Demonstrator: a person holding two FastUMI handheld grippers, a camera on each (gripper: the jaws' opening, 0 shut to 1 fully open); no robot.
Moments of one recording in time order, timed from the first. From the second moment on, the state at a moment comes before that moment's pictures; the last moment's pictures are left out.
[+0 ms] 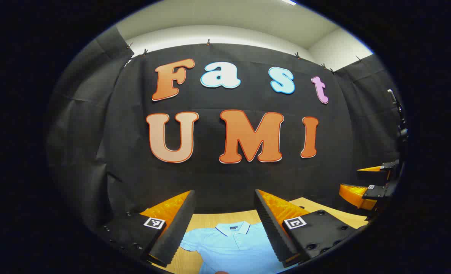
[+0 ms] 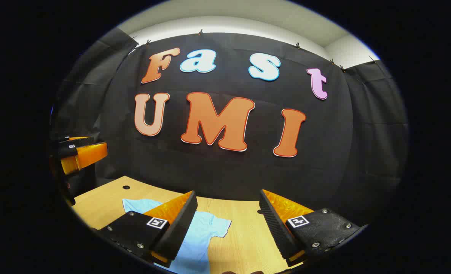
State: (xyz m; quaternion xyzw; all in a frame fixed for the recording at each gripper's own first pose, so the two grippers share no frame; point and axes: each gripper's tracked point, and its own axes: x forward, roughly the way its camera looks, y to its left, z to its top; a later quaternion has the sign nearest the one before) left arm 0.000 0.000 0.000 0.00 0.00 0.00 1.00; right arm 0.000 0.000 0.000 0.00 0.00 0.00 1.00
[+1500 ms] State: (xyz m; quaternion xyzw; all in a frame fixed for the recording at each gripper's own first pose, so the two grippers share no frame) left arm 0.036 0.008 -0.016 0.06 -0.01 -0.03 1.00; right arm 0.065 -0.012 -0.035 -0.01 0.11 -0.02 0.99
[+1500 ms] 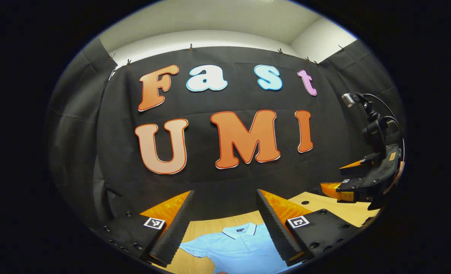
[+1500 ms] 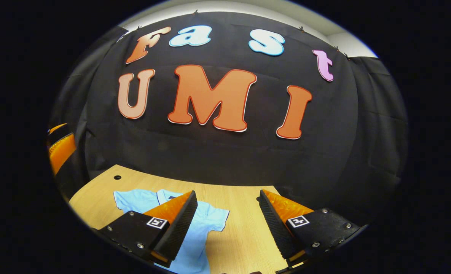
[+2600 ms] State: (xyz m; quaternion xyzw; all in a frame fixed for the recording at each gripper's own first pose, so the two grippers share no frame) left arm 0.051 0.029 -0.051 0.08 0.04 0.11 0.99; right arm 0.197 -0.001 -0.262 0.01 0.46 0.09 0.88
